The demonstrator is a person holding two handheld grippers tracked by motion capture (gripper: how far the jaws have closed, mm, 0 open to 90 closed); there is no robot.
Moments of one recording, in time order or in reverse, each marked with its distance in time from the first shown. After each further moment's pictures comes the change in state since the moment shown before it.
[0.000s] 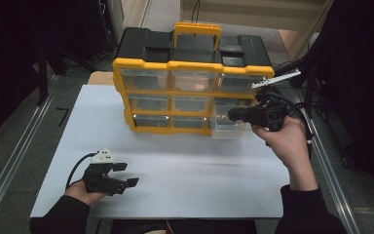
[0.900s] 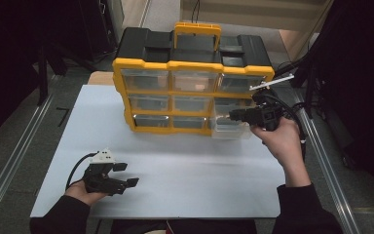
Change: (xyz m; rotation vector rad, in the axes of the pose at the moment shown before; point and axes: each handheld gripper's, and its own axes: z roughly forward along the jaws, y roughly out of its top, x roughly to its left) left arm 0.000 0.000 0.000 0.002 -0.003 0.000; right arm -0.020 -0.006 0.023 0.032 -0.062 0.061
